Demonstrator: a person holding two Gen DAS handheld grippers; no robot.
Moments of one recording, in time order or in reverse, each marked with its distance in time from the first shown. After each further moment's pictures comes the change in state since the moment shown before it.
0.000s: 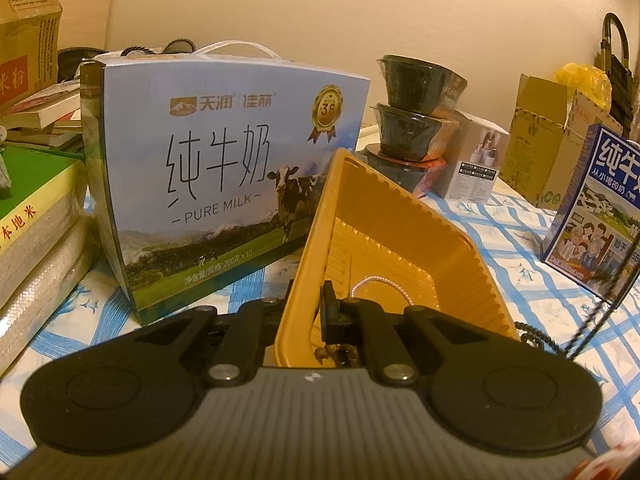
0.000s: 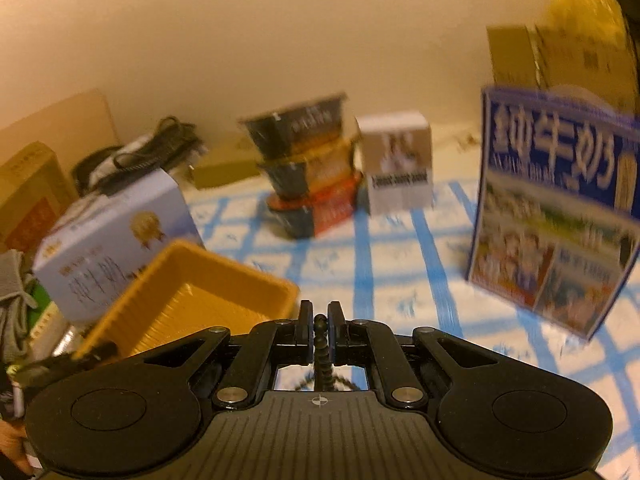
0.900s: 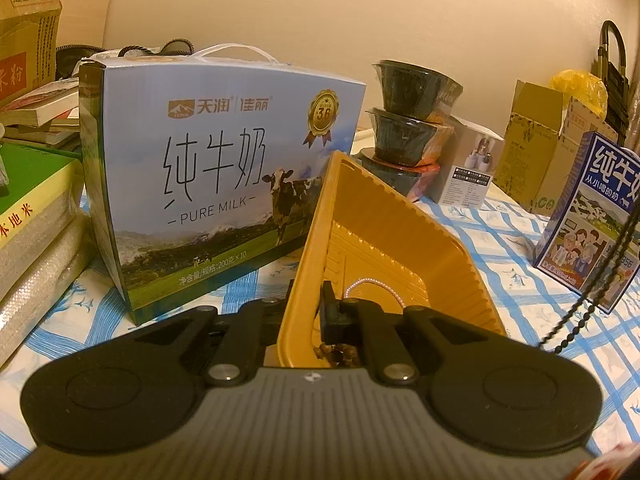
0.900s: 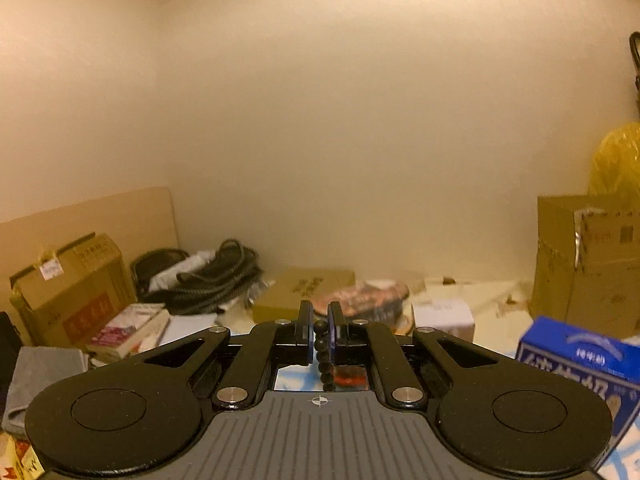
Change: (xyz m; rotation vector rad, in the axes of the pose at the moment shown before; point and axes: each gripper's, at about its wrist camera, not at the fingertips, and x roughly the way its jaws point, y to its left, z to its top) left arm -0.004 0.000 0.001 -0.015 -0.005 -0.020; right arm -0.104 0.059 0.134 -0.132 -0.334 0.129
